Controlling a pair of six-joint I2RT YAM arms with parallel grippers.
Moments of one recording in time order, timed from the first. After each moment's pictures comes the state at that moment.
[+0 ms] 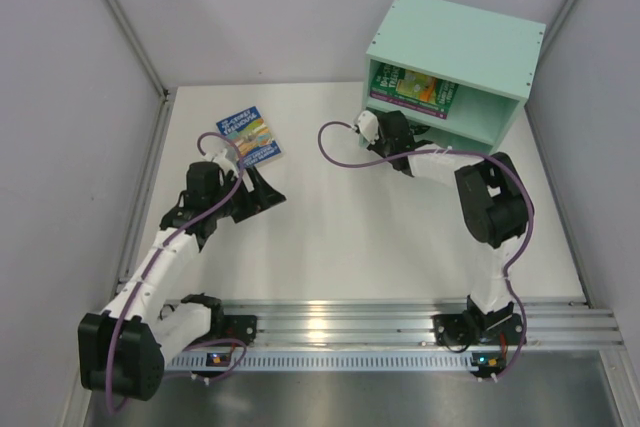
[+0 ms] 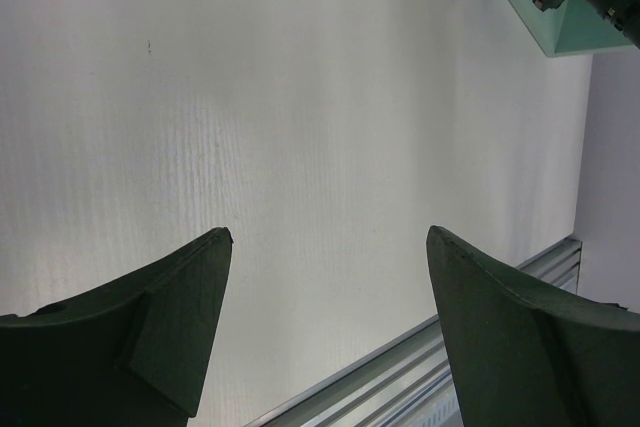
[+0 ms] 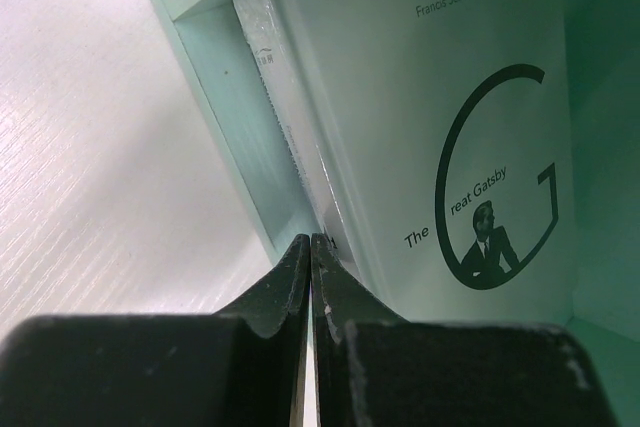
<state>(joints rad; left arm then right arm) -0.17 1.00 0.66 -0.31 0.42 -0.63 0.45 1.97 1.27 -0.02 0.23 -0.63</state>
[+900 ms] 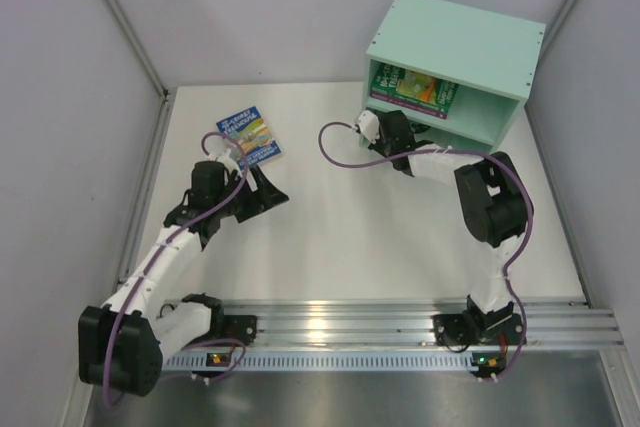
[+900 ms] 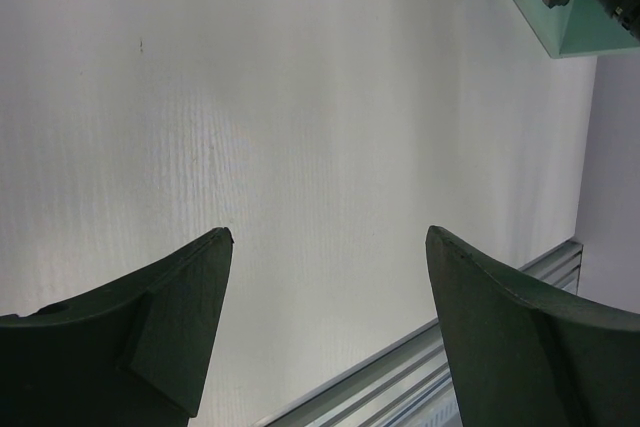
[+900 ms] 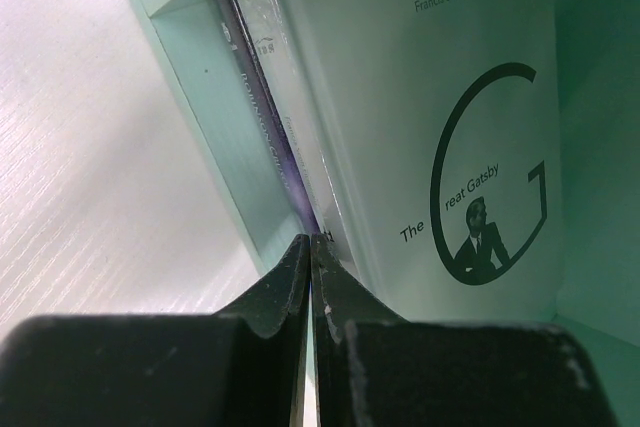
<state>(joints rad) -0.20 1.03 0.66 -0.28 0.40 -0.66 0.44 1.98 1.27 0.00 0.24 -0.66</state>
